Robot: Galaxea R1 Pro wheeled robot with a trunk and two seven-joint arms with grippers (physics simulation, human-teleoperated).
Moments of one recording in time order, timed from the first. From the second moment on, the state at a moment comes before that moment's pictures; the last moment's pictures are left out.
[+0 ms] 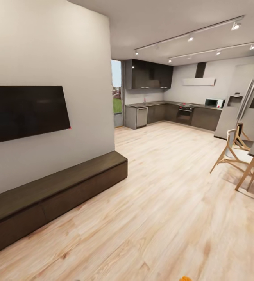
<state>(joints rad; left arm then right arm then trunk) -0.42 0.01 0.05 -0.06 0.35 0.17 0.04 -0.40 0.01 0.01 -0.11 0.04 0.23 0.00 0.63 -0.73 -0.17</state>
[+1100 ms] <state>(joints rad) -0.42 0.01 0.05 -0.06 0.35 0.17 0.04 -0.40 0.01 0.01 -0.11 0.04 0.23 0.00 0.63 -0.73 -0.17</state>
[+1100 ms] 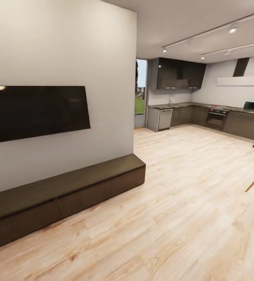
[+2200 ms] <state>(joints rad) -0.42 0.00 0.05 -0.06 0.35 0.17 0.04 -0.40 0.01 0.01 -0.11 0.04 0.23 0.00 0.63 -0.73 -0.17</state>
